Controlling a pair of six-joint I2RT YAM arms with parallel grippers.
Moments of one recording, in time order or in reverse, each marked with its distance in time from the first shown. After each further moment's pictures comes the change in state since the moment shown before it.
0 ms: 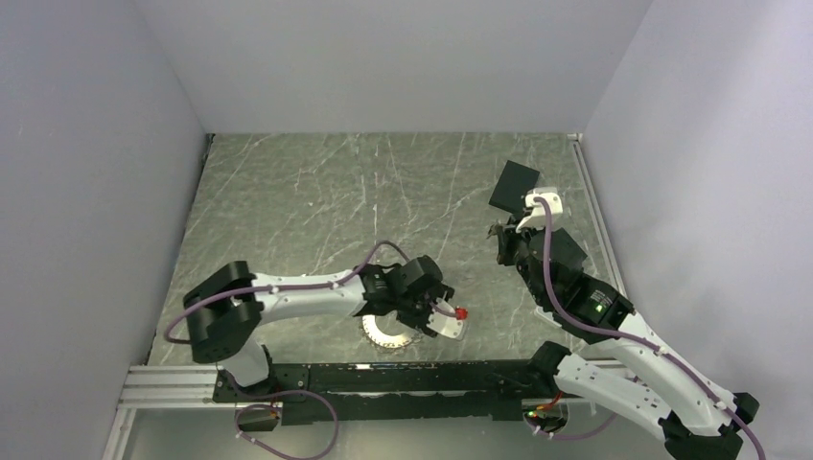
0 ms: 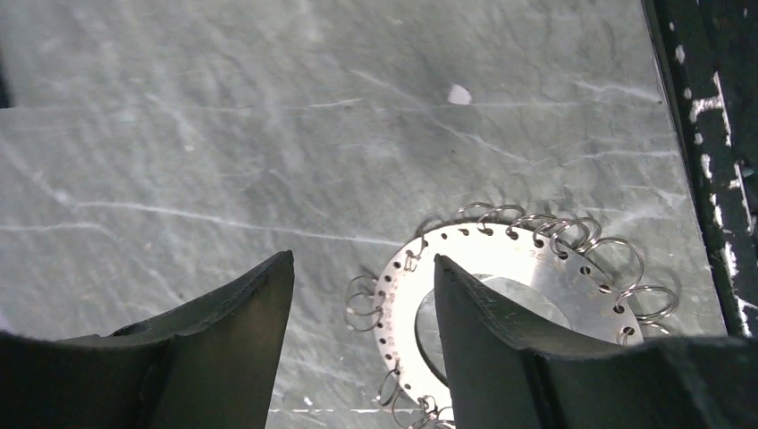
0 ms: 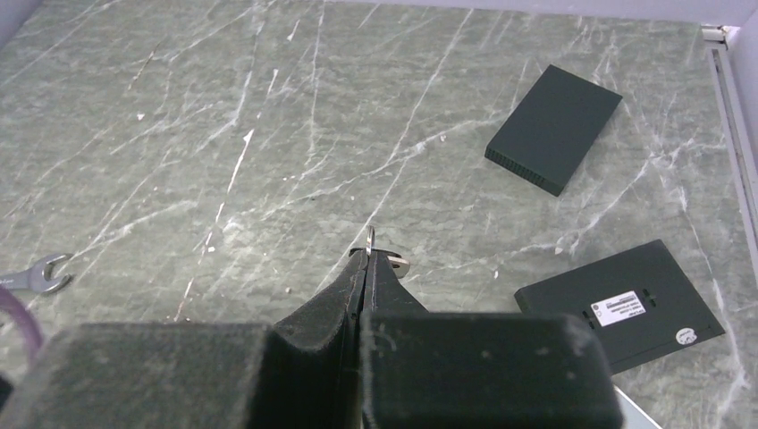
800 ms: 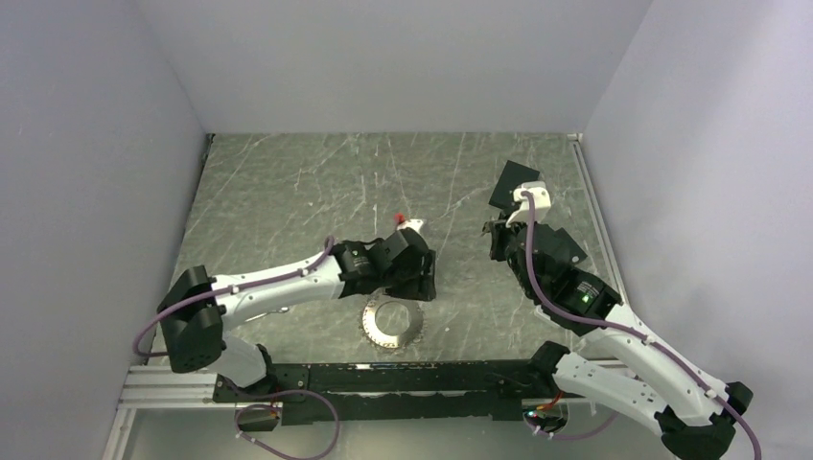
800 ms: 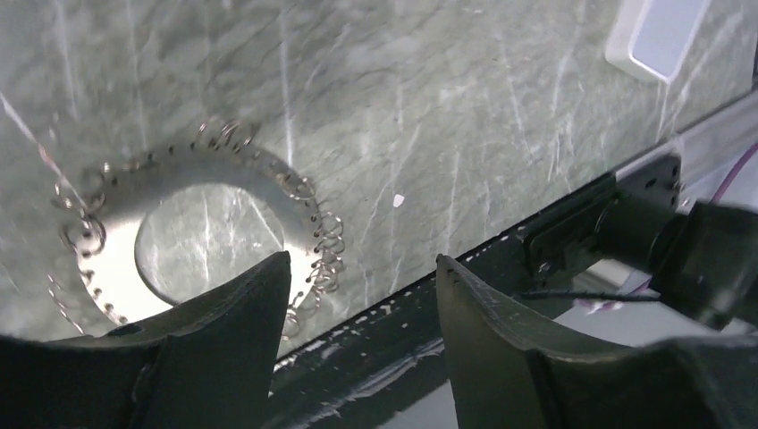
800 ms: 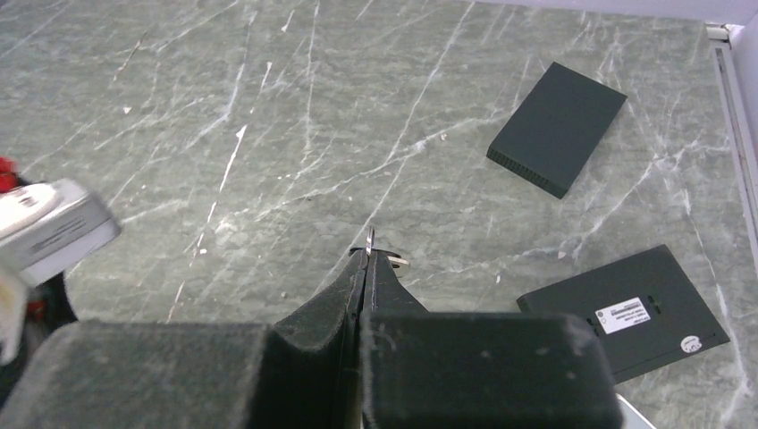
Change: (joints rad) left arm 0.066 -0.160 0.108 -0.181 -0.251 -1.661; right arm -0.011 0.071 -0.001 0.045 -0.005 -0.013
